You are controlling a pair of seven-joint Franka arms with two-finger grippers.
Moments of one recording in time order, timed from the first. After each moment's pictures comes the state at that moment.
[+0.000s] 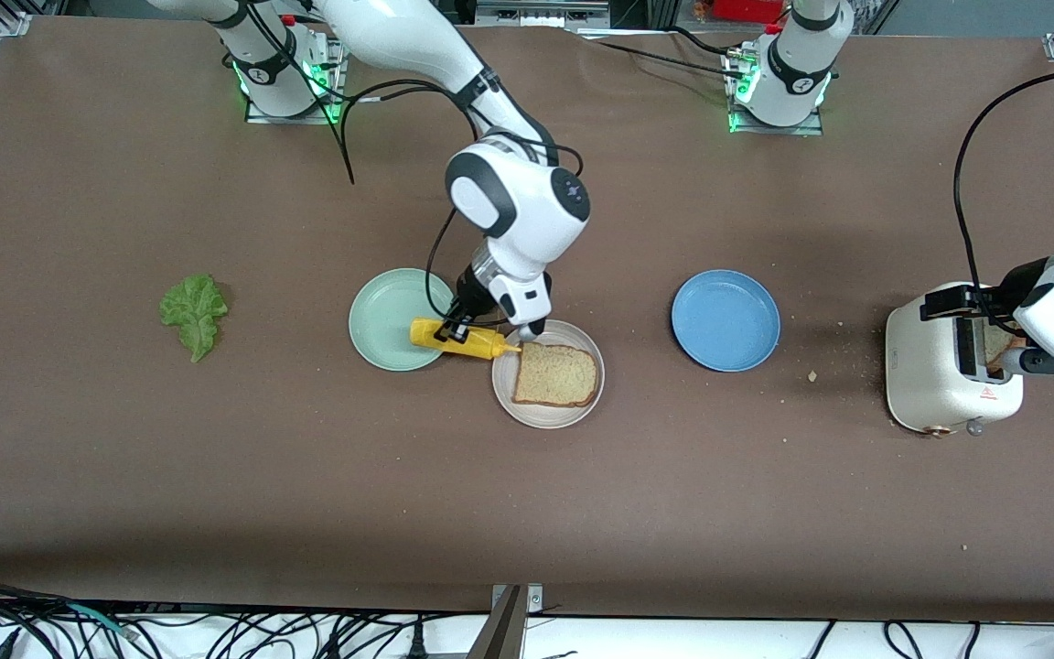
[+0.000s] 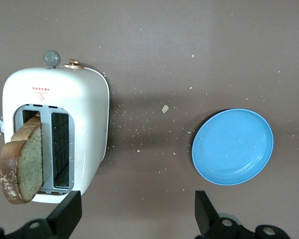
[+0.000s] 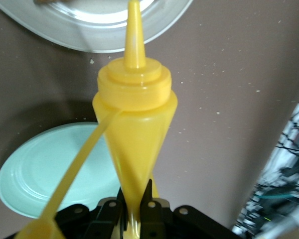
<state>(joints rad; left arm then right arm) 0.08 0.30 0.01 -1.52 -0.02 1.64 0.13 1.03 0.85 -0.28 -1.25 -0.50 1.79 -0.36</state>
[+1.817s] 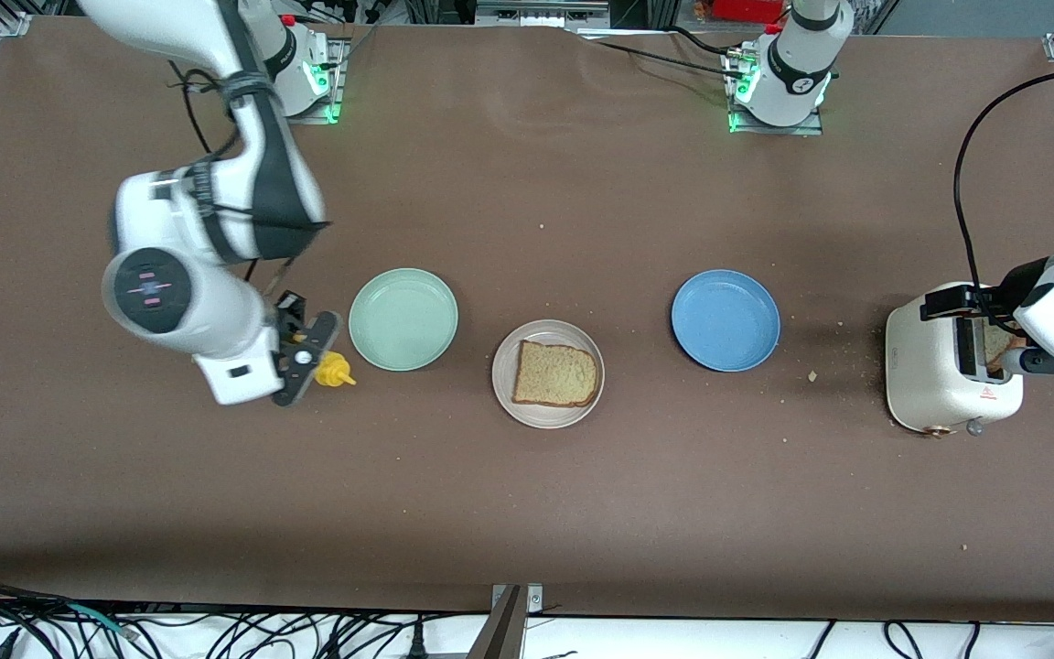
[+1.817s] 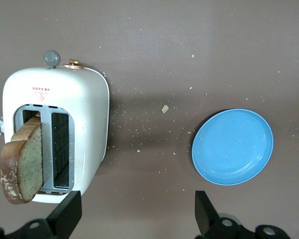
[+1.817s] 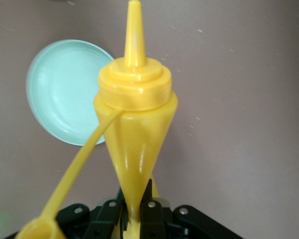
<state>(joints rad) 0.08 0.30 0.01 -1.52 -0.02 1.64 0.13 0.51 0.55 -0.34 -1.35 0.22 1.70 -0.98</state>
